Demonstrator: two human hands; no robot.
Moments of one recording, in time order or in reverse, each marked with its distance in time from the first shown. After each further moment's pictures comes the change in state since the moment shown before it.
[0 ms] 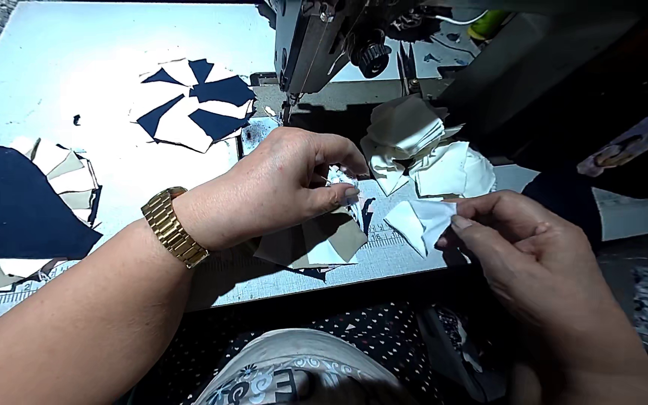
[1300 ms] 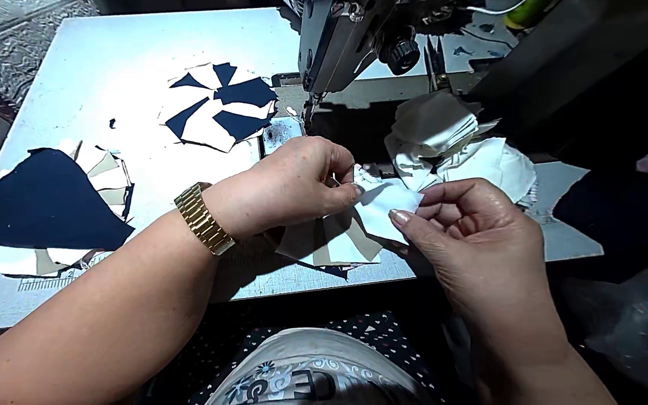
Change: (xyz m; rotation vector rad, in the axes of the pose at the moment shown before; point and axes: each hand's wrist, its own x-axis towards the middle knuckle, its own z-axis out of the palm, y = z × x) left_hand 0.001 -0.001 -0.007 0.016 -0.159 -0.274; right_hand 0.004 -0.041 0.064 0.352 0.110 0.052
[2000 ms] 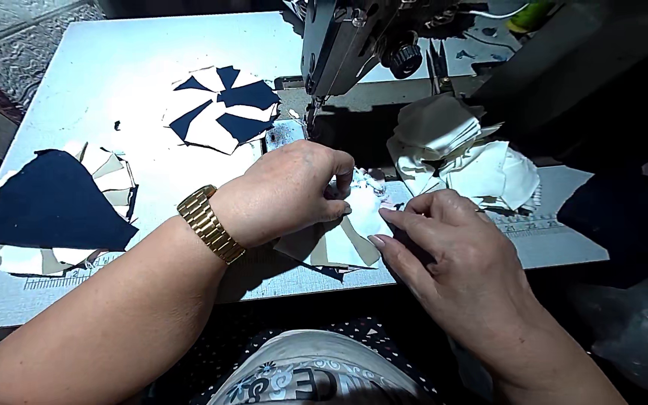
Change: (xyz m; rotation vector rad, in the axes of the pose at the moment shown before) left_hand -0.003 0.008 0.000 0.355 -0.036 -0.111; right_hand -0.001 0.006 -0.010 -0.743 -0.225 -0.493
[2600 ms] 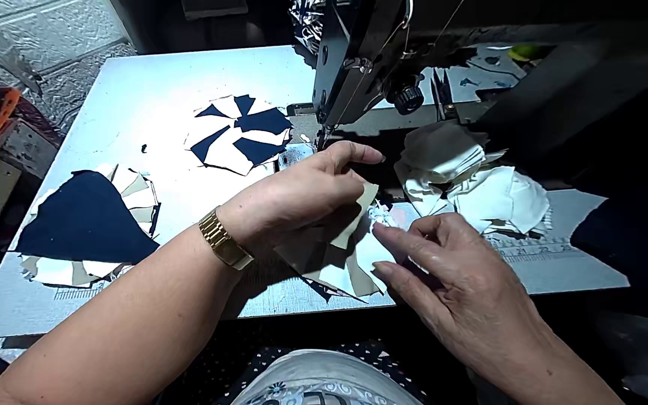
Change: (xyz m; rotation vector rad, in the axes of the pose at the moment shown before) left_hand -0.003 0.009 -0.011 -1.135 -0.045 -0.182; right_hand 0.001 -0.001 0.002 0.124 0.043 -0.011
